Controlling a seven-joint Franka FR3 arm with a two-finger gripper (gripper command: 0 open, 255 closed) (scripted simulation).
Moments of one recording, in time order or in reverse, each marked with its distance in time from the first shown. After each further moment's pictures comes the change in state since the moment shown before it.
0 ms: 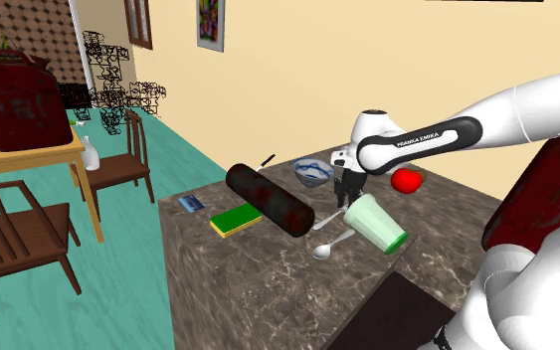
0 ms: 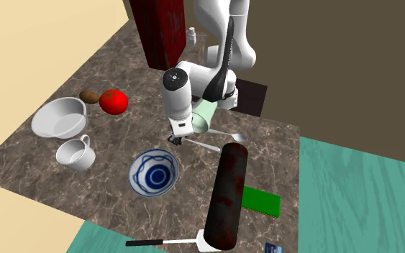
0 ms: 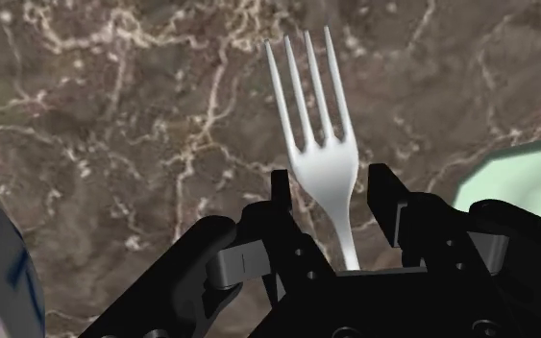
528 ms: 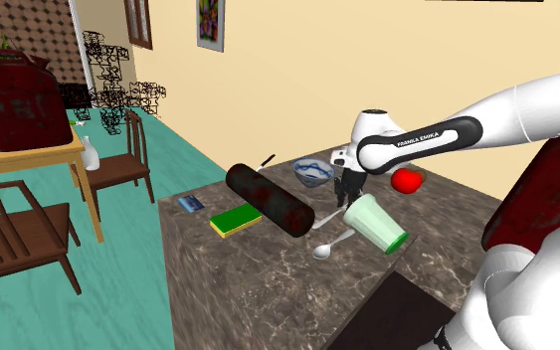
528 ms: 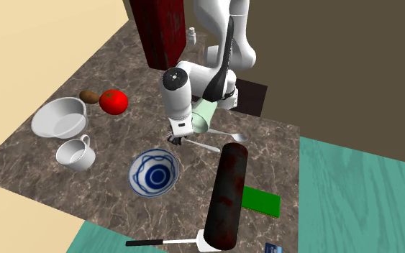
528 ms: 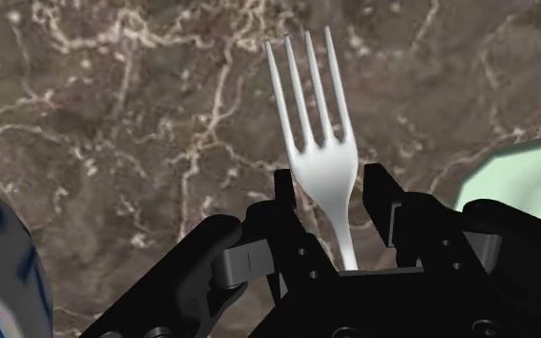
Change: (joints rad) arm 0.000 0.000 0.000 0.002 -0.001 0.004 0.001
